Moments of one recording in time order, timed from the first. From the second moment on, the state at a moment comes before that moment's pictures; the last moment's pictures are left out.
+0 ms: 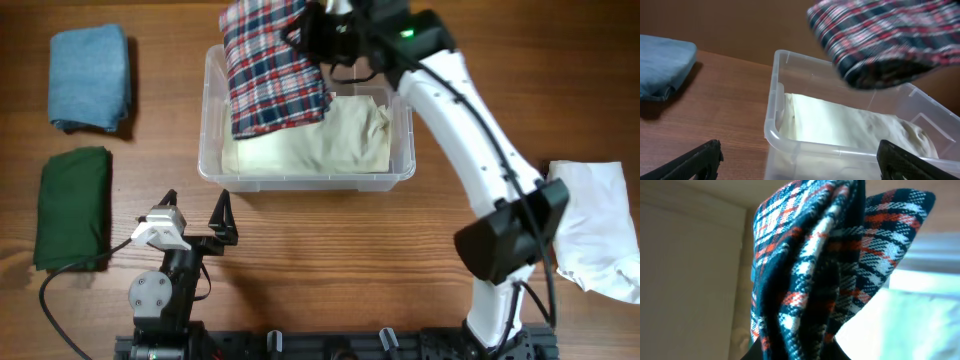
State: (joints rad) left arm -0.02 0.01 0.01 -0.07 0.10 -0.29; right arm 0.49 2.06 2.10 -0.75 -0.44 0.73
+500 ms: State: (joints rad) left arm -0.02 0.01 0.01 -0.07 0.10 -0.29; right arm 0.55 2.10 2.10 -0.76 -0.32 0.86
